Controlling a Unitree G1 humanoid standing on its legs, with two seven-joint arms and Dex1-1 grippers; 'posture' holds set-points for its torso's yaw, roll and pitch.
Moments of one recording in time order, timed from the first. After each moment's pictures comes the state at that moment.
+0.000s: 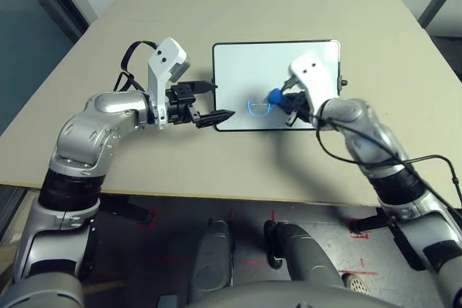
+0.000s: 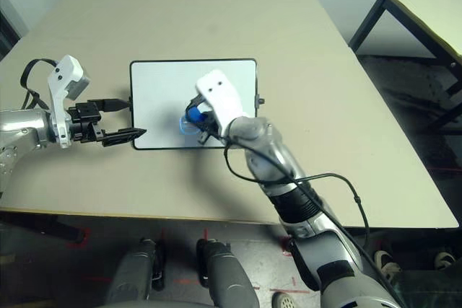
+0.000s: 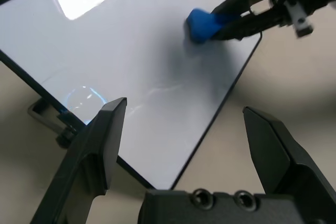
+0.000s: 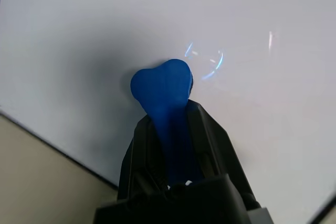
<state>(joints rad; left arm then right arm) -0.55 0.72 0.02 -0.22 -0.47 0.76 -0.85 -0.76 -0.37 0.14 -0.28 -0.03 1.17 0.63</state>
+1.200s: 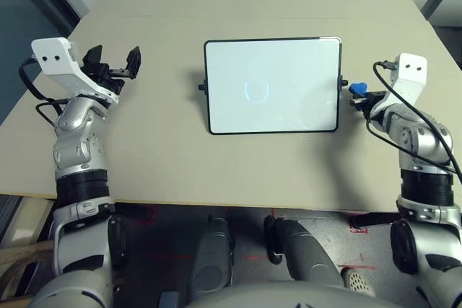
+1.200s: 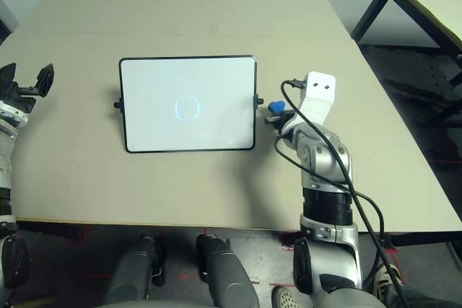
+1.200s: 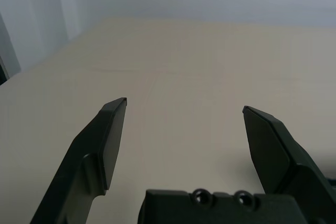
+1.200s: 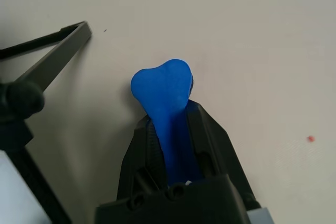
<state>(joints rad) -0.52 0.53 0.41 0.32 -0.32 0.12 -0.36 -0.54 -0.32 -0.20 -0.05 0.04 1.04 0.21</state>
